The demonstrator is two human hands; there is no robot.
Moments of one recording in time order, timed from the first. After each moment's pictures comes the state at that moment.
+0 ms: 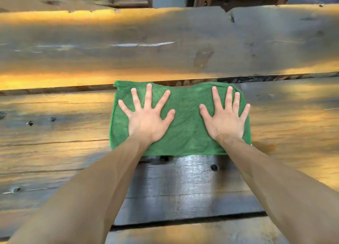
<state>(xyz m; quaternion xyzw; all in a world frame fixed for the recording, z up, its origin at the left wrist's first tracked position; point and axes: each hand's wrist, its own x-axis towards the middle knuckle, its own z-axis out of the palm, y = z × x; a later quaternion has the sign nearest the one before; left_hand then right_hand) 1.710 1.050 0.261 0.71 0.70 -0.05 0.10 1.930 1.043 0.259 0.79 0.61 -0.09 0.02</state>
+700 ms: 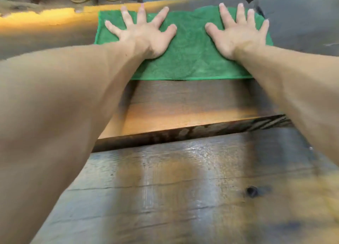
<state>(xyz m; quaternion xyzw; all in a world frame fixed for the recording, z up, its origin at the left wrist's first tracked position) 1.731 1.396 0.254 0.70 0.71 -0.01 0.07 1.951 1.384 0.252 0.78 0.62 -0.07 0.01</state>
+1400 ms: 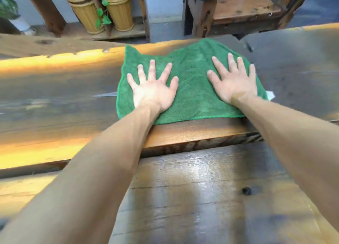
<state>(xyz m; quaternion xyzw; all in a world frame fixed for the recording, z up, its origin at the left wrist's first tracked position) 1.722 1.326 0.252 0.71 0.70 0.00 0.08 1.944 1.333 0.250 0.75 0.66 -0.07 0.02</state>
